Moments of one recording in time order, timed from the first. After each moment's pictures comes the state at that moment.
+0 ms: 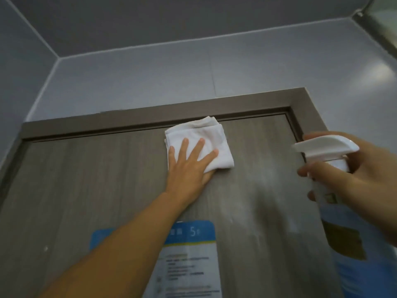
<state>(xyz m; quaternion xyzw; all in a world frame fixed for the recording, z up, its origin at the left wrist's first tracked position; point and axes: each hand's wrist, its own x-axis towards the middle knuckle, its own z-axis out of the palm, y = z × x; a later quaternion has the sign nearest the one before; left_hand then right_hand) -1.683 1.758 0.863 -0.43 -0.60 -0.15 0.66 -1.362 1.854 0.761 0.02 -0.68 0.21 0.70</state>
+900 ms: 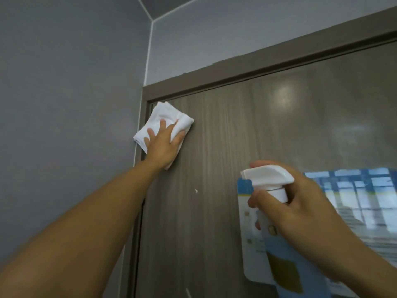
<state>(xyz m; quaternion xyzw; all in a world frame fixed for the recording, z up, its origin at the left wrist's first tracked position) -1.896 1.433 0.843 -0.28 -0.75 -0.37 0.48 -1.634 1.621 0.690 0.17 -0.75 0.36 0.53</state>
